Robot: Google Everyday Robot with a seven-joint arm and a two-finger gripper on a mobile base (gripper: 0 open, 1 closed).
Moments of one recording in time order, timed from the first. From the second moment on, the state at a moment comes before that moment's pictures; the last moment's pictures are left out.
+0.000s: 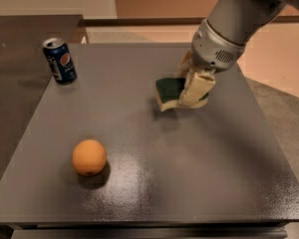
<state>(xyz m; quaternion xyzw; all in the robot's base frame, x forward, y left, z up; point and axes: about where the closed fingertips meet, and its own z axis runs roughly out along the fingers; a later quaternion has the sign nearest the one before) 0.501 -0.085 0.911 -0.70 0.68 0.11 0.16</state>
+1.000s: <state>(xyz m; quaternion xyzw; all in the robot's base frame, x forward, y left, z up) 0.451 -0.050 0.864 -0.74 0.65 0.12 0.11</state>
